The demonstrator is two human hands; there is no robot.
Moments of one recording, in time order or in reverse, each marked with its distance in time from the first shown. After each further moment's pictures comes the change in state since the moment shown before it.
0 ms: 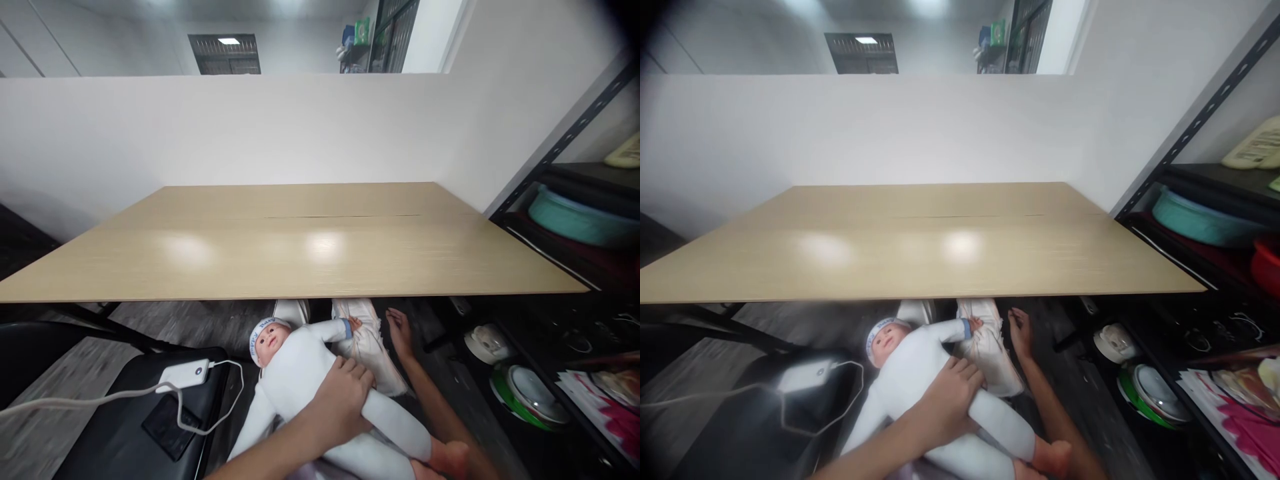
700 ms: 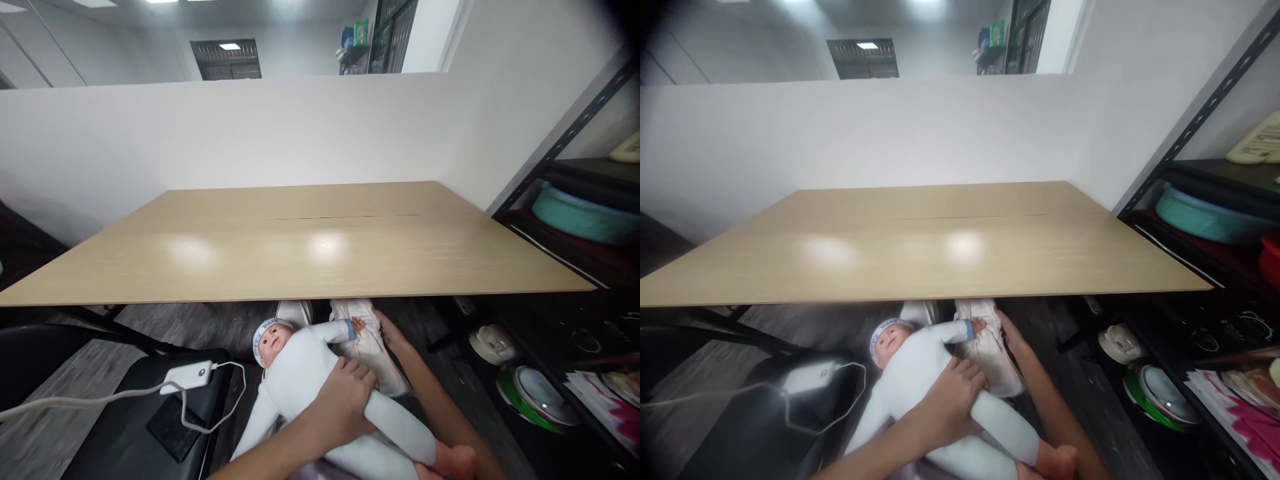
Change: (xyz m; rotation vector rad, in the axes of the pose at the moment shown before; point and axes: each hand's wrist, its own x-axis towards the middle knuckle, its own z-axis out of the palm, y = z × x) left_hand 0.000 0.002 -0.007 -0.014 -0.034 -0.006; right_hand -0.016 -0.038 0.034 0.032 -0.279 0.302
